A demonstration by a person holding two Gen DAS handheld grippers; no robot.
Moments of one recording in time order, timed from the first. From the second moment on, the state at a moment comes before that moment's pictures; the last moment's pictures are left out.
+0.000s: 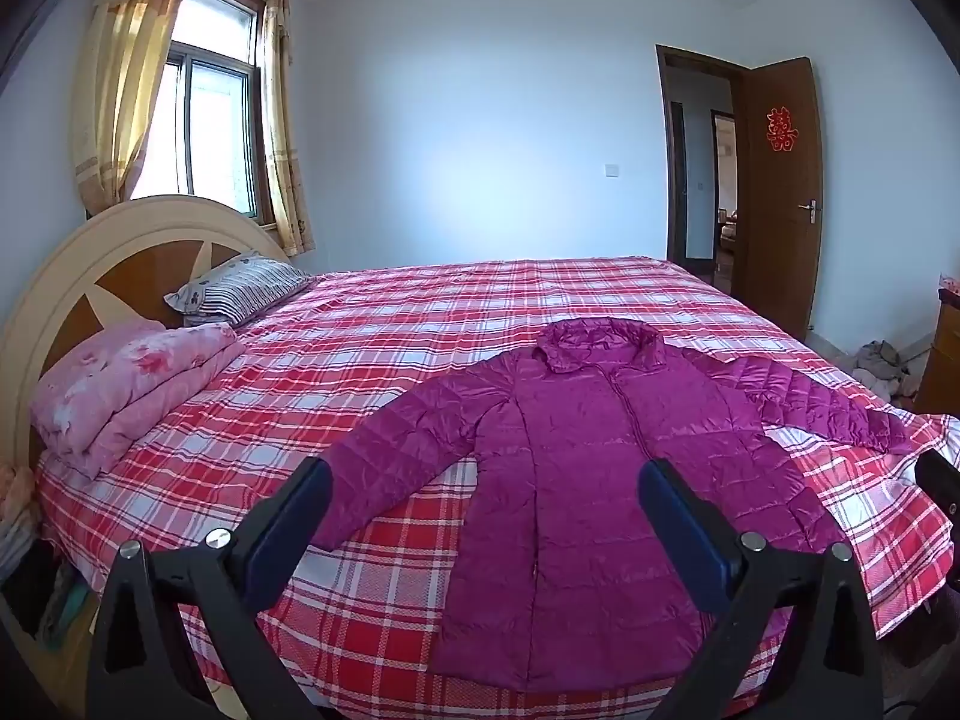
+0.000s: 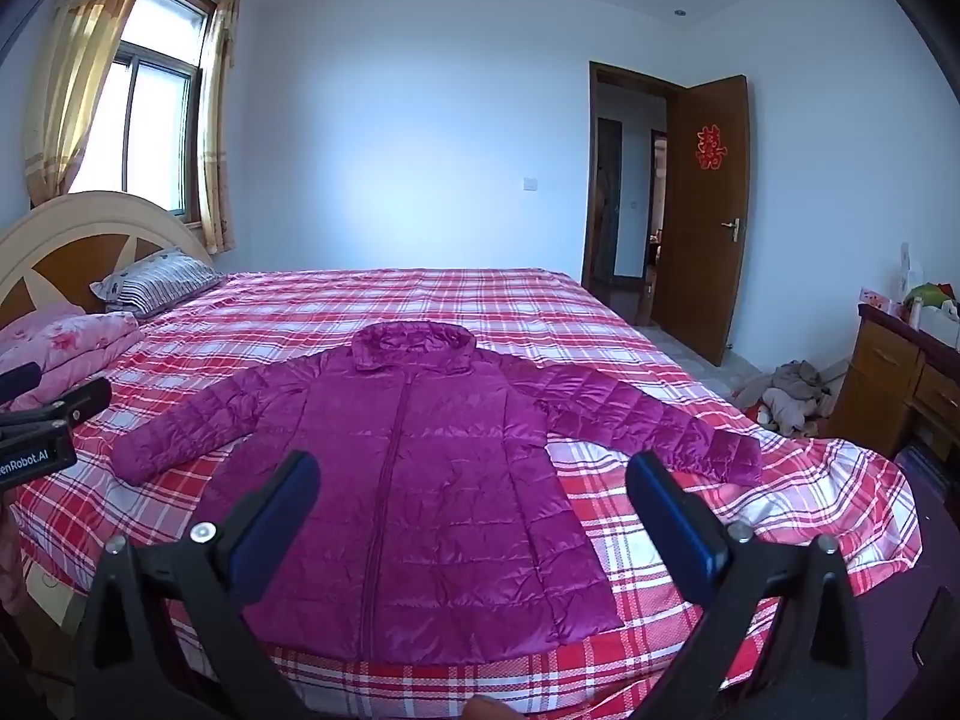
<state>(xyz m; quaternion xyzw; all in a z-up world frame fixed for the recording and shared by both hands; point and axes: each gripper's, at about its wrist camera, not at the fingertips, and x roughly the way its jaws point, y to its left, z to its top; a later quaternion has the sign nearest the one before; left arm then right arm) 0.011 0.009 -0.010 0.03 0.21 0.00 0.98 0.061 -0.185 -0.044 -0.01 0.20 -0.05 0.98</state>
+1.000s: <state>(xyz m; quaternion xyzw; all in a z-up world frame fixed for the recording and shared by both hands) 0.013 0.013 -0.013 0.02 0.21 0.01 0.98 0.061 -0.185 -0.046 -0.01 0.20 -0.05 0.98</state>
